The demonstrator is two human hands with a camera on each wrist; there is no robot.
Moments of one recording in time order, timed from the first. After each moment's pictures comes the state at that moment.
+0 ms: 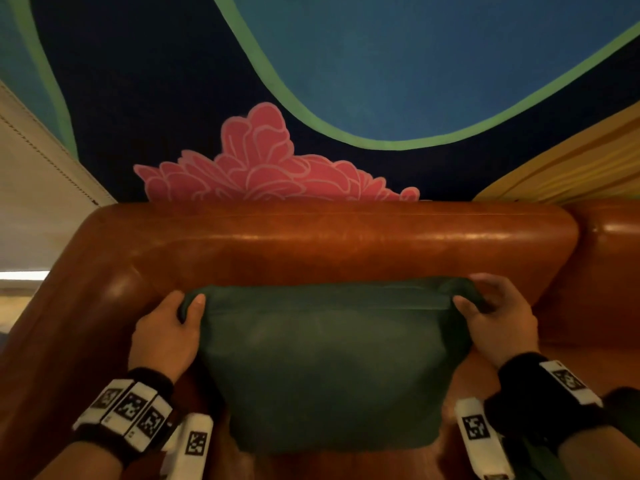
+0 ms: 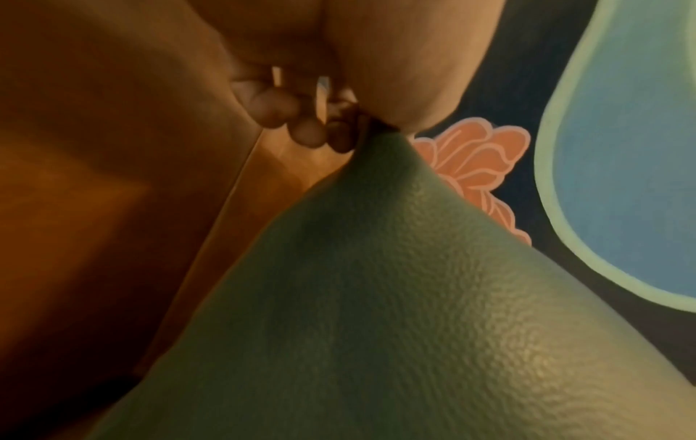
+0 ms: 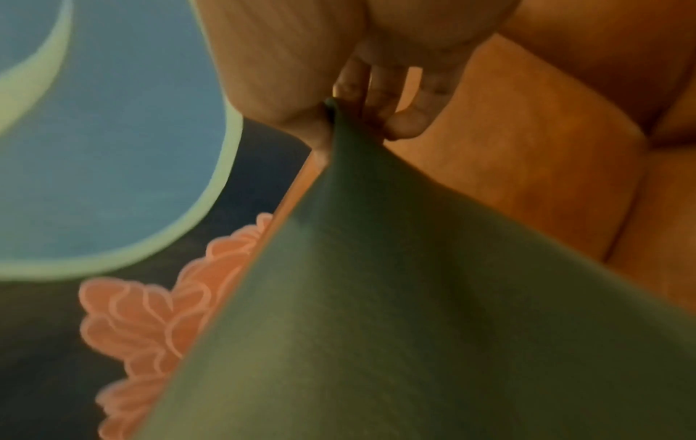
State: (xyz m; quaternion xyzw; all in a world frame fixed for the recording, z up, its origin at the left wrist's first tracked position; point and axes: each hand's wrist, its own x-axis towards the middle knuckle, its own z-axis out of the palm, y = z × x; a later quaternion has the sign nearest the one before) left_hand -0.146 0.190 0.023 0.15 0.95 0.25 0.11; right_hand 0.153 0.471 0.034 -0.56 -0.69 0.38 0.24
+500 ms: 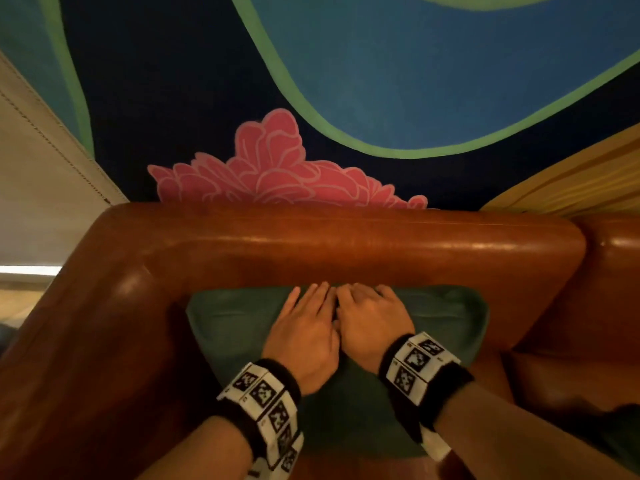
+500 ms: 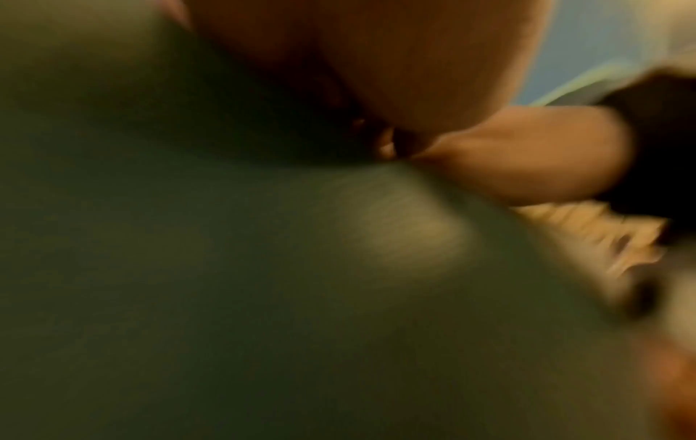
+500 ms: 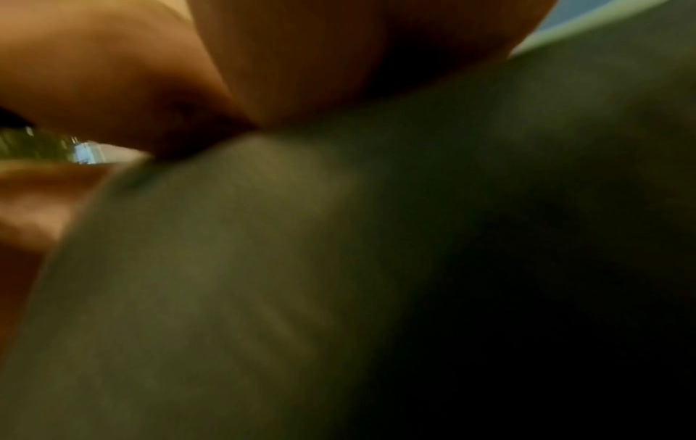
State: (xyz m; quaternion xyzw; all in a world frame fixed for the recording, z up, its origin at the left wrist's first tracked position) left_hand -0.048 0.282 0.030 0.54 0.83 0.05 0.12; right_hand 0.036 0.389 0.037 -0.19 -0.98 0.05 0.01
